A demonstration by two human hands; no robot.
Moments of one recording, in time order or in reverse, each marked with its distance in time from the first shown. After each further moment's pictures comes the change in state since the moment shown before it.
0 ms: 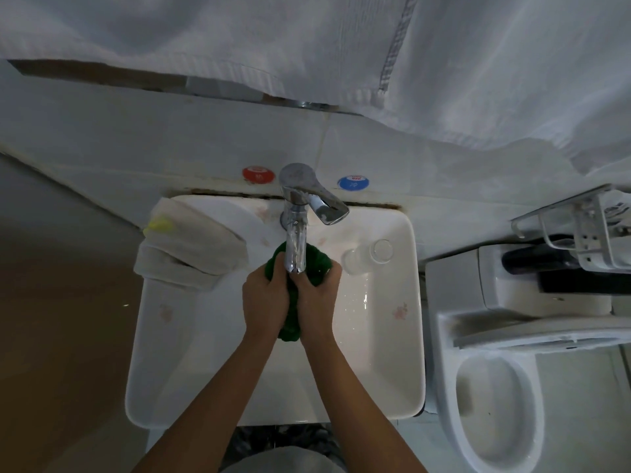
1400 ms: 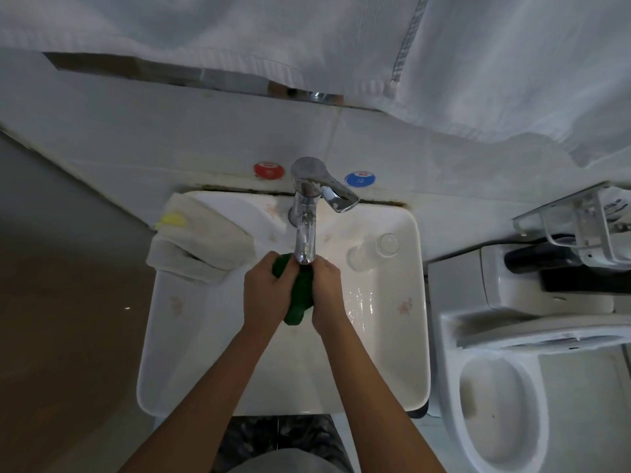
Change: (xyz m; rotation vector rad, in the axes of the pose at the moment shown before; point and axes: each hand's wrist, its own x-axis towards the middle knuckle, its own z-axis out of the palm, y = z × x) left_hand -0.003 -0.003 -0.017 0.072 -0.022 0.228; right_hand 0.003 -0.020 0.000 -0.050 -0.078 0.232
